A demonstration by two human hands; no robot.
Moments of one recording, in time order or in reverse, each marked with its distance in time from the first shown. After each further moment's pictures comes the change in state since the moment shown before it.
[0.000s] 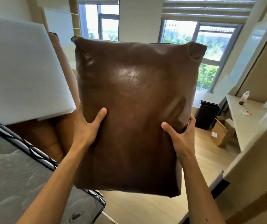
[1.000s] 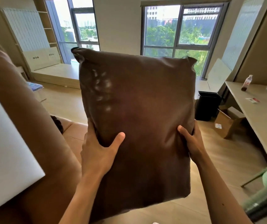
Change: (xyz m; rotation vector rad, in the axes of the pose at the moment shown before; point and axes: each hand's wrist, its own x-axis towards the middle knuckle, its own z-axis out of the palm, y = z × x) left_hand 0.194 -0.074 0.117 0.262 -0.185 -0.024; right_hand 0.237 0.140 0.101 0.115 -0.001 0.174
